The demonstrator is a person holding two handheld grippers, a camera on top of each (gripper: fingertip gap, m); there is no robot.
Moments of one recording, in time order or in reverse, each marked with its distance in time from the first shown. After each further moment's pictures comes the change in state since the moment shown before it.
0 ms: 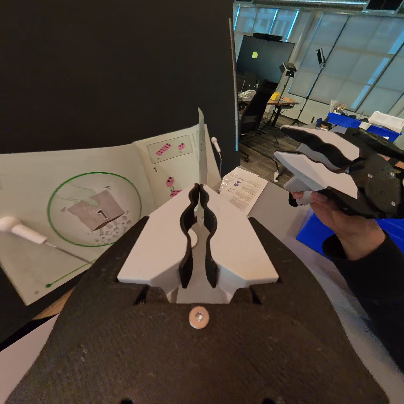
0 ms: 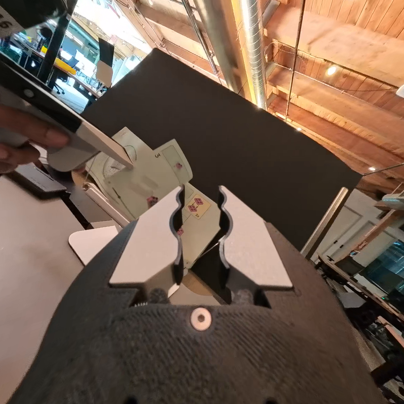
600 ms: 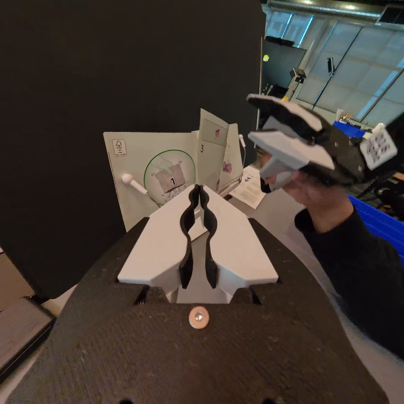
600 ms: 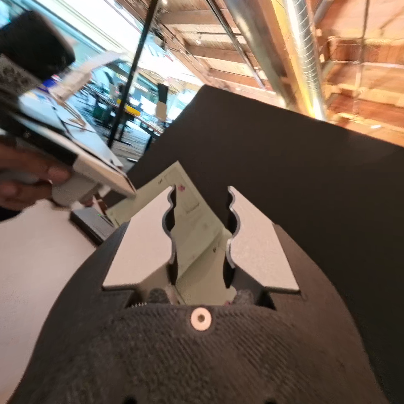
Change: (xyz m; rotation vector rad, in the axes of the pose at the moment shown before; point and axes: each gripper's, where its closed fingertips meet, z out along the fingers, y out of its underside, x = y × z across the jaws) left arm -0.050 -0.005 -0.065 -0.009 -0.035 -0.064; right arm -0.062 -0.041 0.095 0.087 -0.242 0.198
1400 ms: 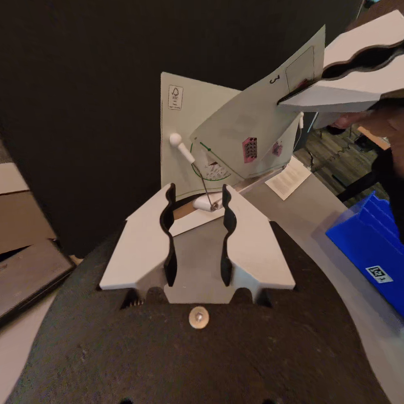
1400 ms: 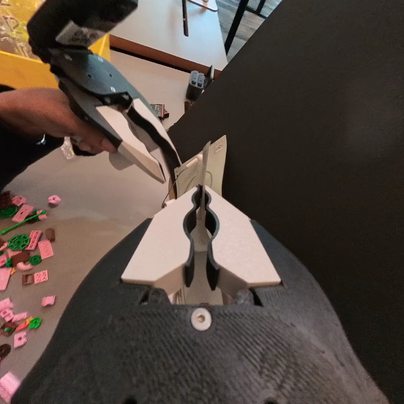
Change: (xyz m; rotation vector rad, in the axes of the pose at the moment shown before) left arm -0.047 0.035 0.009 -0.151 -0.185 -0.144; right arm -0.021 0.036 0.033 -0.491 -0.651 0.036
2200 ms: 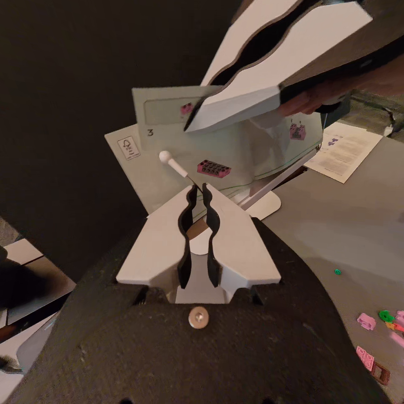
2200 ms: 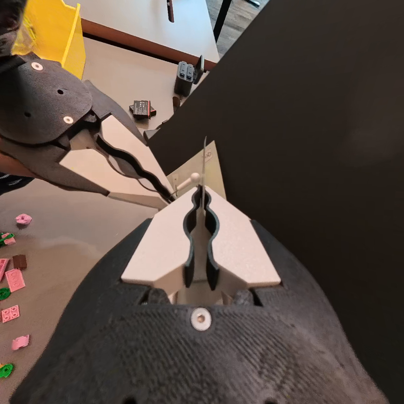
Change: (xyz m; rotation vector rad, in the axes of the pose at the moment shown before) left arm 0.007 -0.007 0.016 0.046 -0.147 0.381; right arm 0.002 -0.001 0.048 -0.041 0.049 0.003
